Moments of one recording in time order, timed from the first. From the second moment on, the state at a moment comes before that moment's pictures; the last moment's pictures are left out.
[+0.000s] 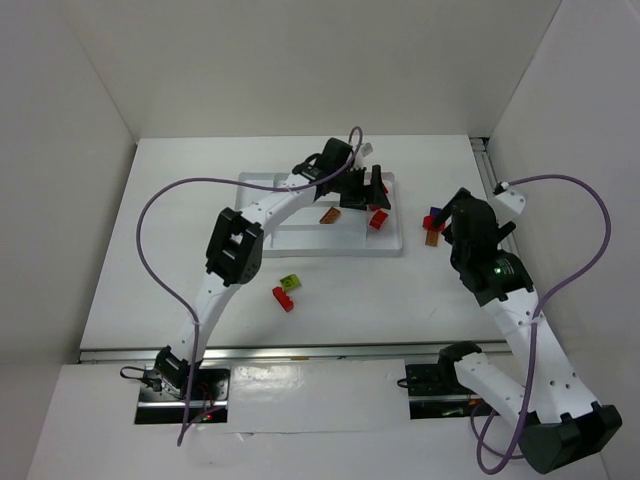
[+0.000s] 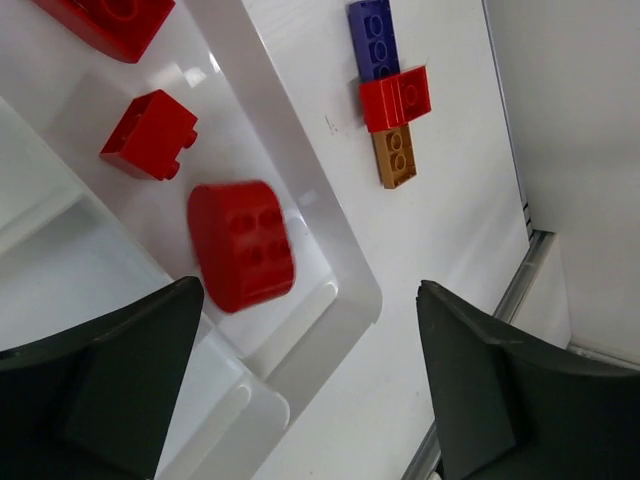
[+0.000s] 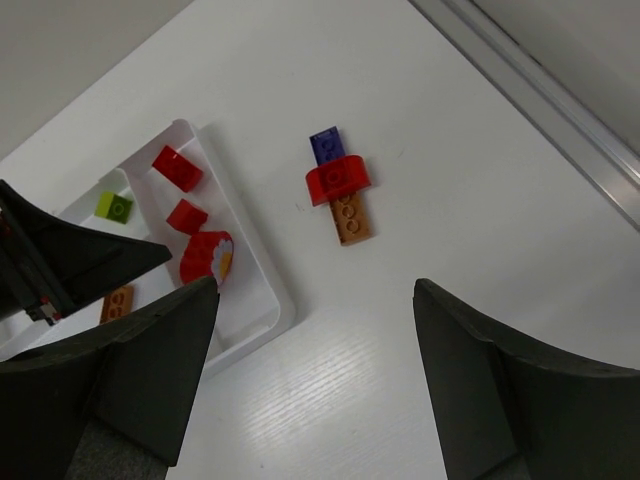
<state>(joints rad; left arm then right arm) -0.60 2.50 2.28 -0.46 0.54 -0.56 0.28 0.84 0.94 -0.61 0.64 0.67</state>
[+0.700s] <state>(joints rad) -0.65 1.39 1.25 -0.61 0.11 -0.48 0.28 1.00 0.91 -0.49 0.31 0.56</state>
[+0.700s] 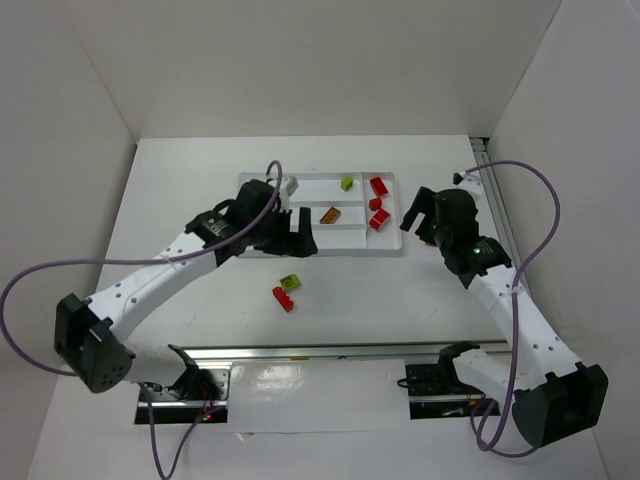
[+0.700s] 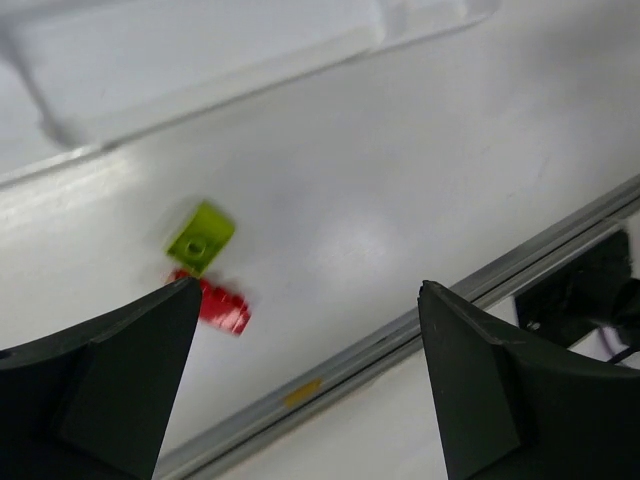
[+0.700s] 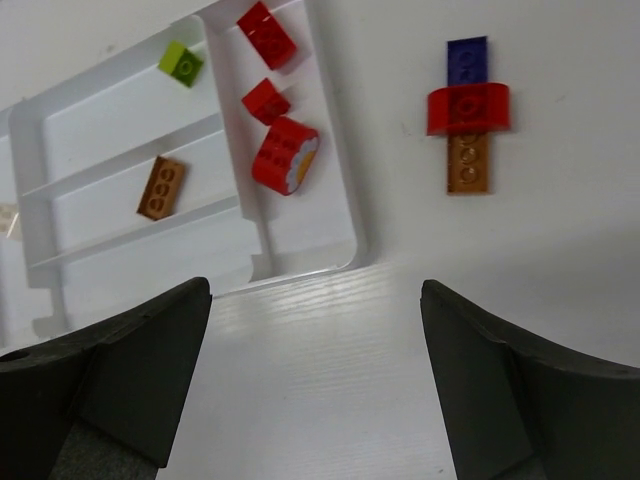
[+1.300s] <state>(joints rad) -0.71 1.35 0.79 -0.55 0.01 -0.88 0.28 1.03 0.90 -0.44 0.16 0.53</state>
